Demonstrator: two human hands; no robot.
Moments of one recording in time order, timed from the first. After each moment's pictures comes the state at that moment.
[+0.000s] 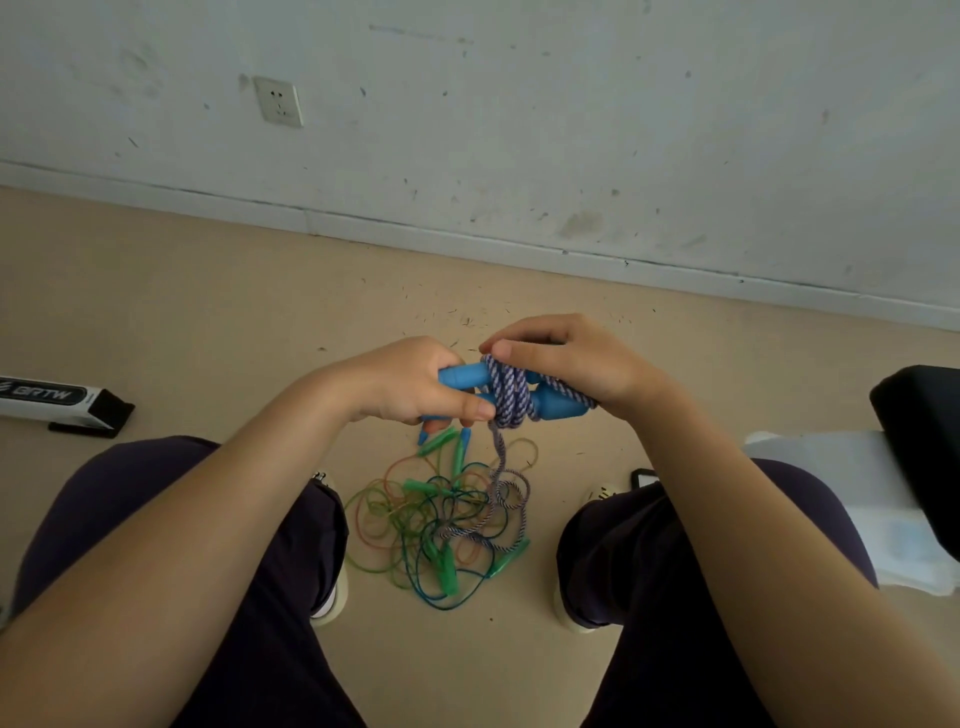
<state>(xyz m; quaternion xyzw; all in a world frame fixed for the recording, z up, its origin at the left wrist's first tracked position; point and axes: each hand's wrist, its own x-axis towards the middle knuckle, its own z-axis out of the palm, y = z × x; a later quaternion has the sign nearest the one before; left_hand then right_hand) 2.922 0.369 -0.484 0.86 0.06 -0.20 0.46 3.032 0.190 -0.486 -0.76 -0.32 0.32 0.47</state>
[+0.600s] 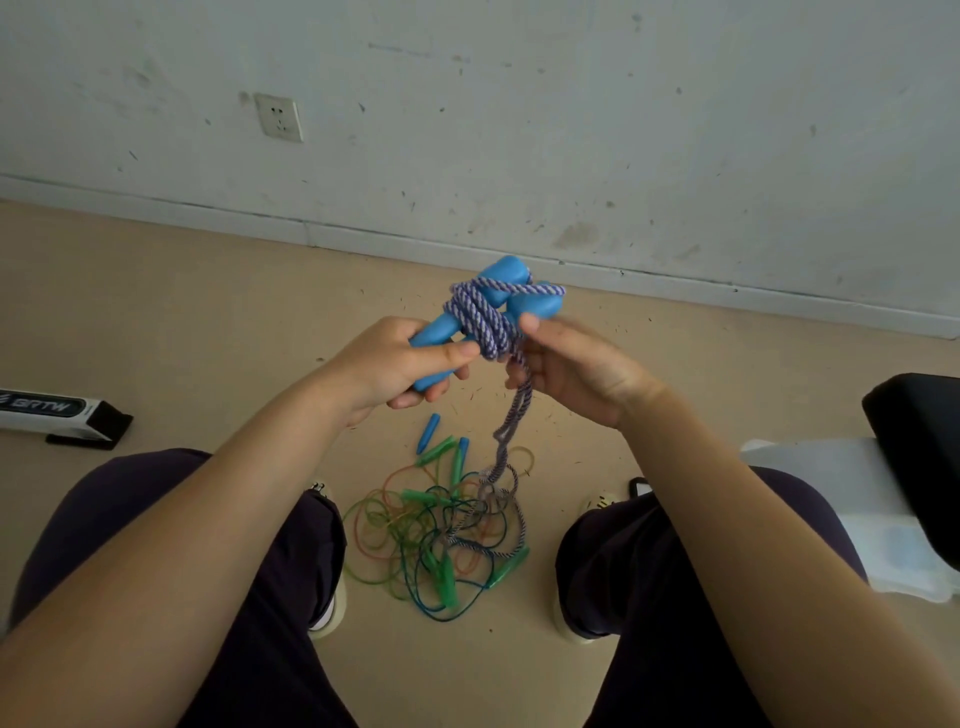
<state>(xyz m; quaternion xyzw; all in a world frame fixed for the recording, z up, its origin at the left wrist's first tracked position) 2.923 0.377 -0.487 0.76 0.14 -0.05 0.63 3.039 0.190 -0.495 -0.56 -0.25 0.44 0.65</state>
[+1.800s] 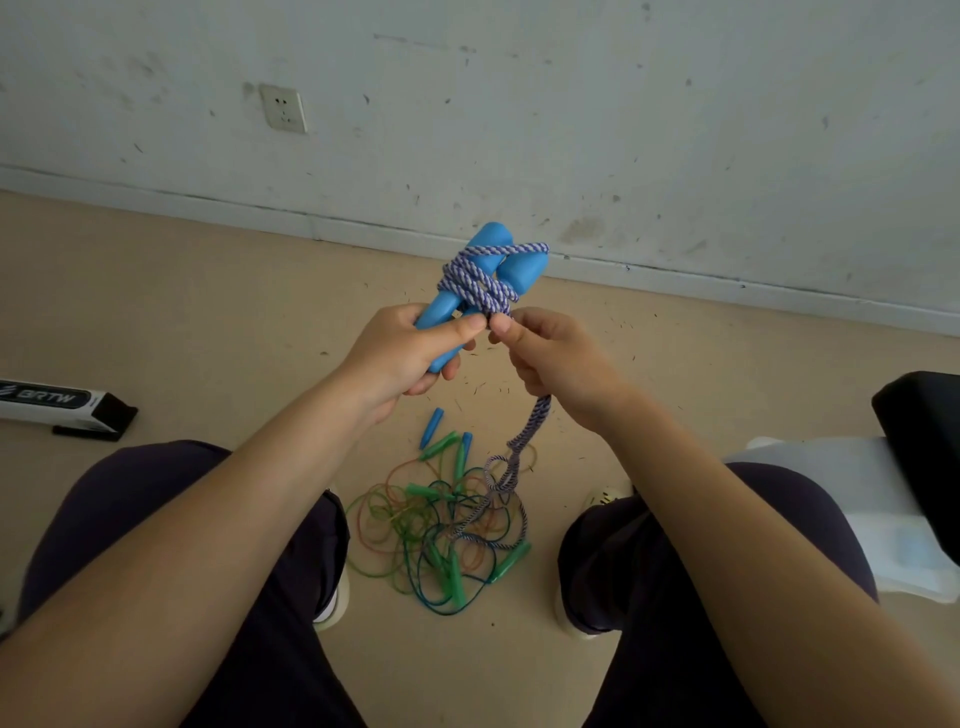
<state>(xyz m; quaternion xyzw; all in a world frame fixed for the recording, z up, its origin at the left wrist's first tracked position) 2.929 0.364 -0.490 0.71 0.22 0.06 0.67 3.022 0.210 -0.498 -0.71 -0.24 0.30 0.59</state>
